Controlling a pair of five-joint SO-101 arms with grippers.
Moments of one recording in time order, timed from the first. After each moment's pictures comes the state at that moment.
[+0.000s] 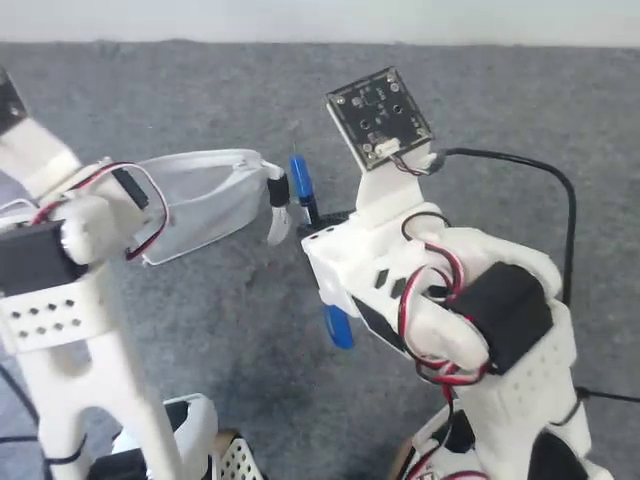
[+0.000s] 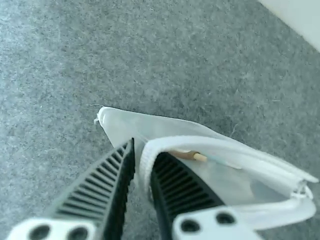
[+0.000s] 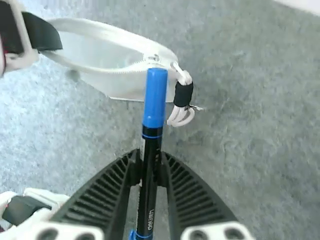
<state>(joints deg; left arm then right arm) -19.7 -31.6 2.4 95.9 28.8 -44.3 -28.0 -20.5 98.1 -12.0</state>
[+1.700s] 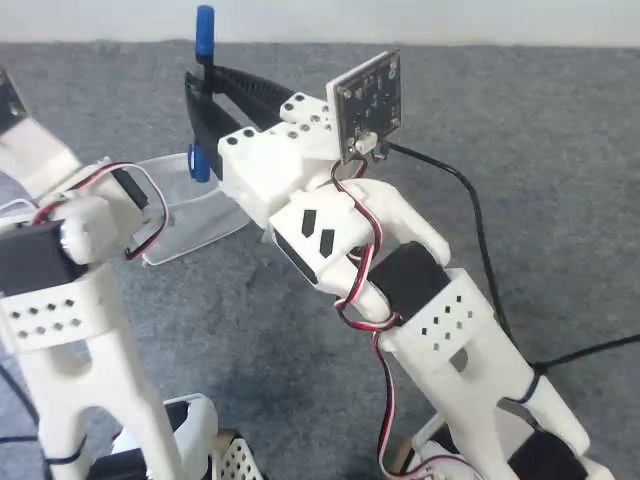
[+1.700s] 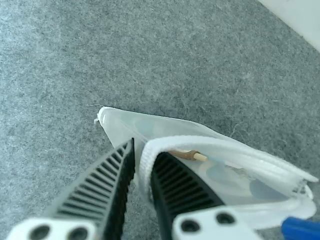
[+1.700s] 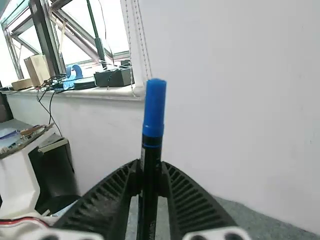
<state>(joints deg) -19.7 -31.6 2.4 95.9 28.8 -46.0 -27.9 9.2 21.2 -12.1</state>
